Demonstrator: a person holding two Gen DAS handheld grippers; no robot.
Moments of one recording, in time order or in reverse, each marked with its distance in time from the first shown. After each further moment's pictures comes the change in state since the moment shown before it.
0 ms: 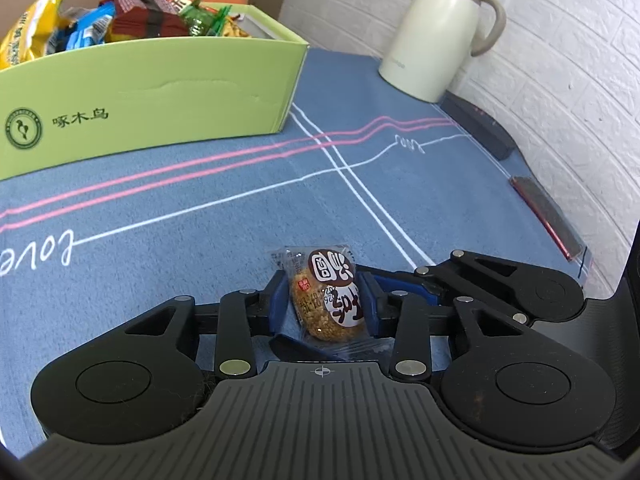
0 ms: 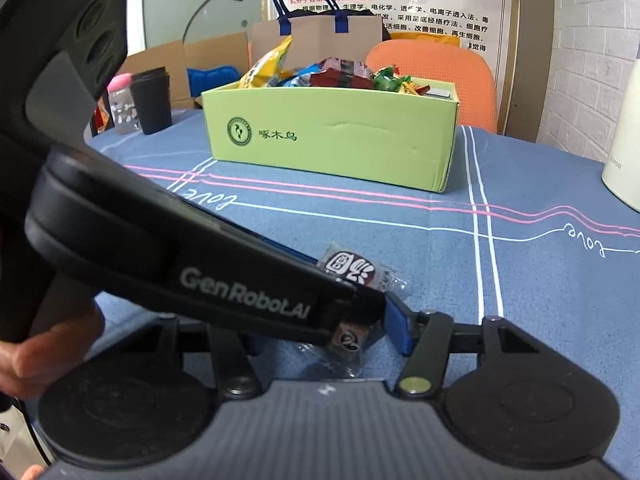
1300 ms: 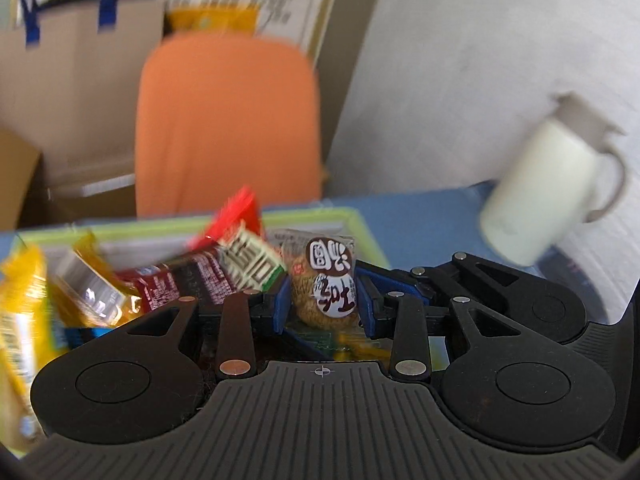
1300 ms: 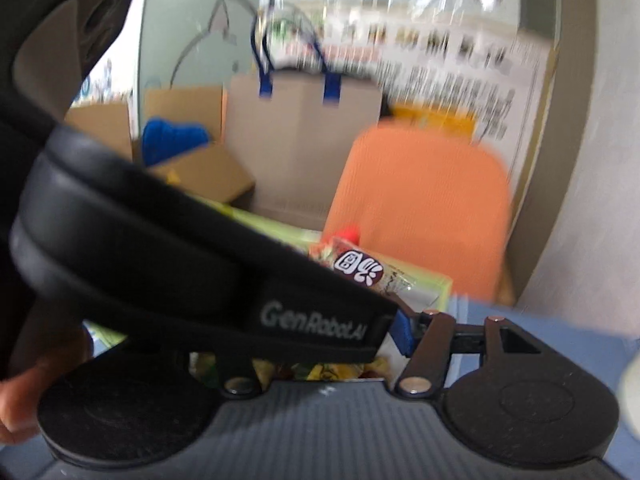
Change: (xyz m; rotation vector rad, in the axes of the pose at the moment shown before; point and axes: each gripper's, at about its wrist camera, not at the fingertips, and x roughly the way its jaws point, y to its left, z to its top) left arm 0.059 0.073 0.215 -0.069 -0.131 0.155; right arm 0.148 -0.074 0.189 -0.129 -0.093 0.001
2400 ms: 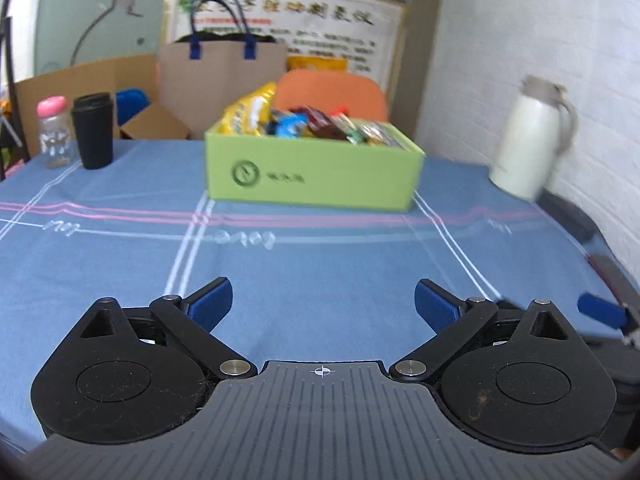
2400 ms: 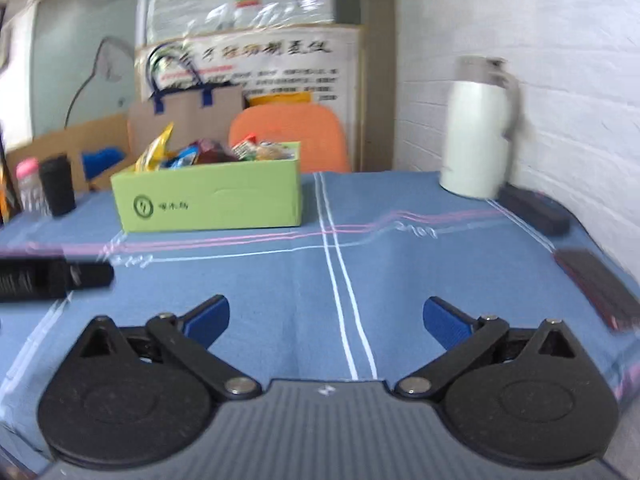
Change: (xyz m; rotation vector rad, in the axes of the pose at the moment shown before) left arm -0.224 -0.087 -0.300 -0.040 -0.252 0.280; right arm -0.276 0.109 -0.204 0.382 -0.099 -0.397
